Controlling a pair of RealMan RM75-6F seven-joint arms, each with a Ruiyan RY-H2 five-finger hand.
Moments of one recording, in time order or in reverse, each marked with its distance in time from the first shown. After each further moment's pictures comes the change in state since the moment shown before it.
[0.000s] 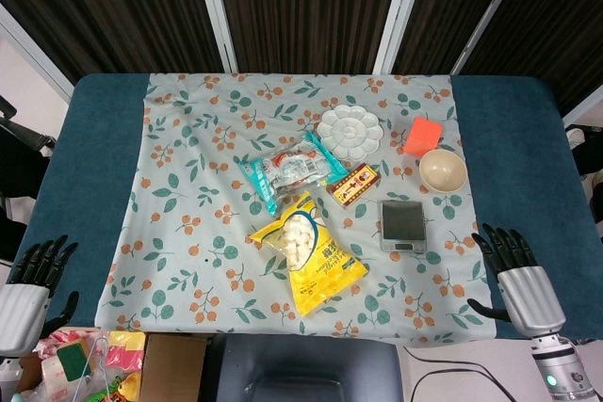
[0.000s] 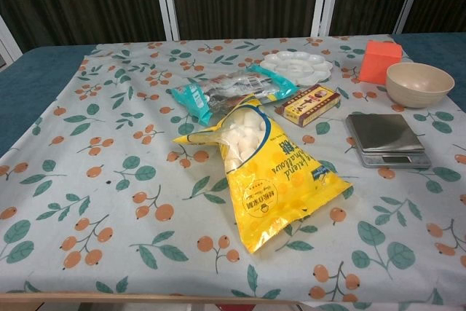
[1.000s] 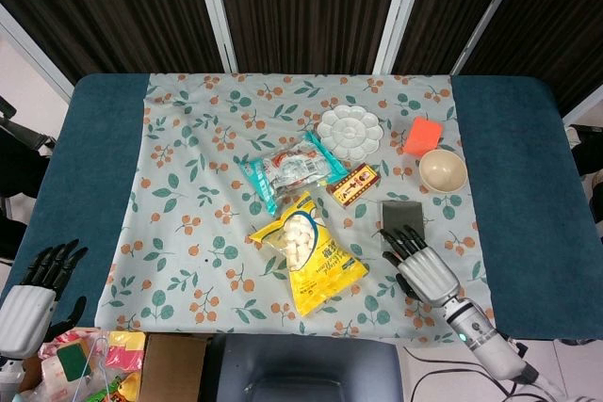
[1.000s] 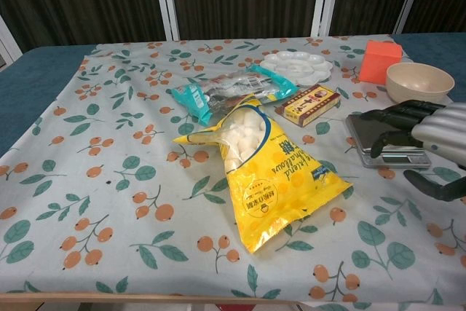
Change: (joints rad) left arm -0.018 0.025 0.025 0.000 0.032 -0.034 -0.091; right arm 0.286 -0.241 0.045 0.130 0.022 -0.422 -0.249
